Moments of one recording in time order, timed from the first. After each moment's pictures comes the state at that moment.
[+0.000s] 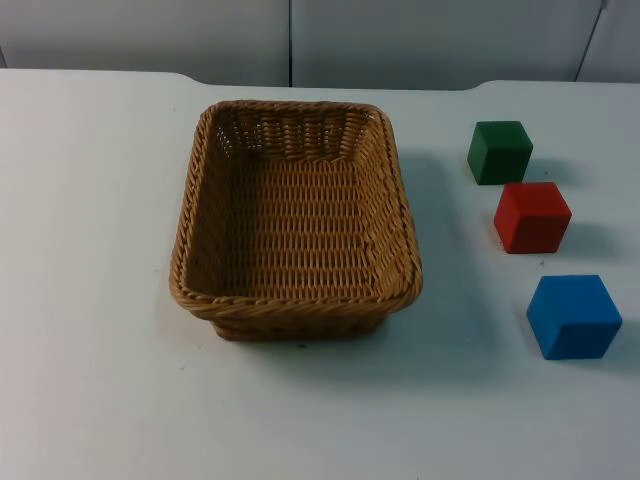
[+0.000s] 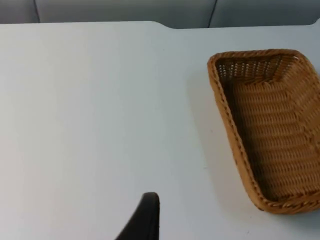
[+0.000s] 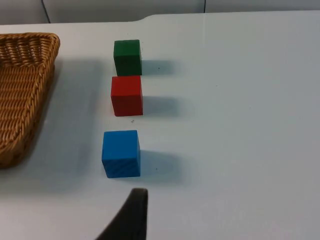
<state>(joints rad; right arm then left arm) 0.04 0.00 -0.52 -0.04 1.09 0.03 0.01 0.70 -0.79 -0.29 0.82 0.20</state>
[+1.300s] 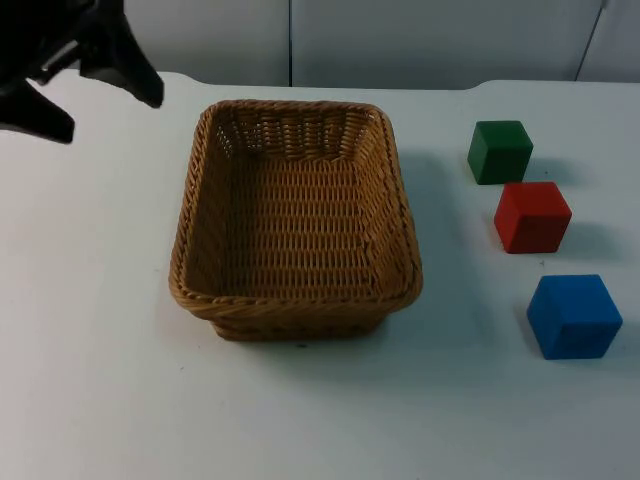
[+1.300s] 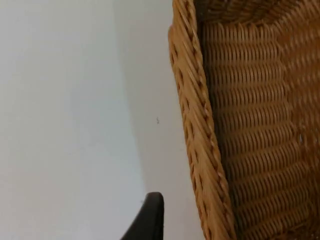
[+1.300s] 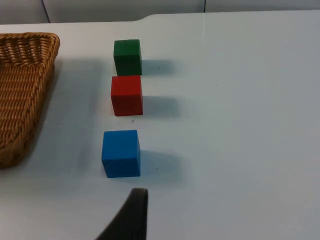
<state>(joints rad) 0.04 0.00 -0.52 -0.04 1.09 0.03 -0.06 1.80 -1.16 -0.84 0.70 0.60</state>
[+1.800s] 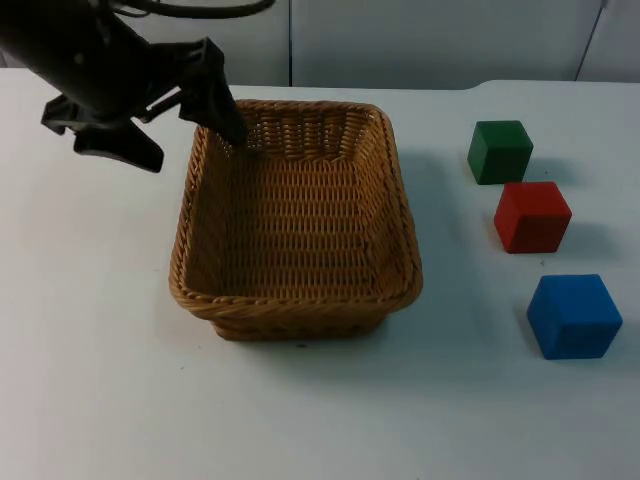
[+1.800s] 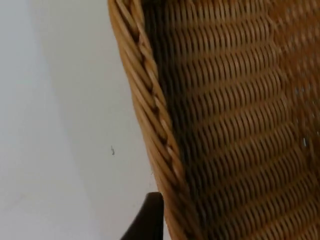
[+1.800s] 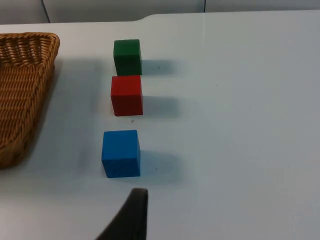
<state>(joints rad) 0.04 0.00 -0.52 -0.04 1.09 0.03 -0.18 2.03 -1.34 -0.84 0.68 0.58</state>
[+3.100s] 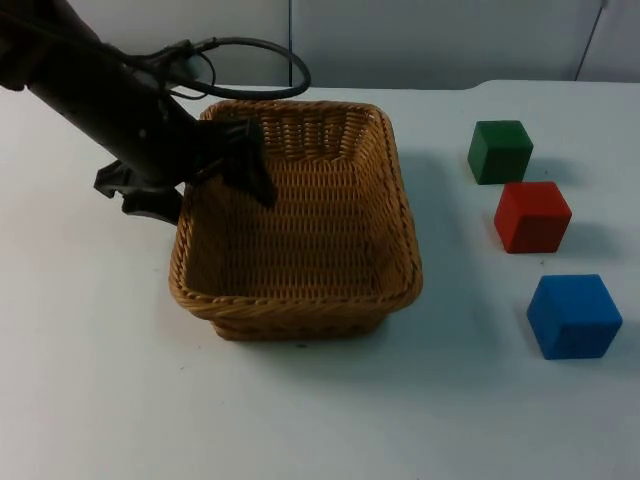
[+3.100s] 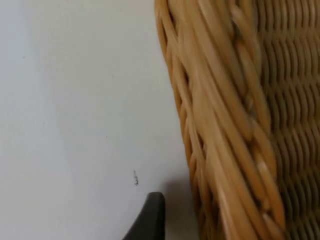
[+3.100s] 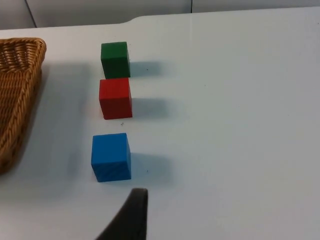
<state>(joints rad) 0.04 0.00 -0.52 -0.08 1.09 0.07 -0.22 2.24 -1.42 -0.87 0.63 0.57</state>
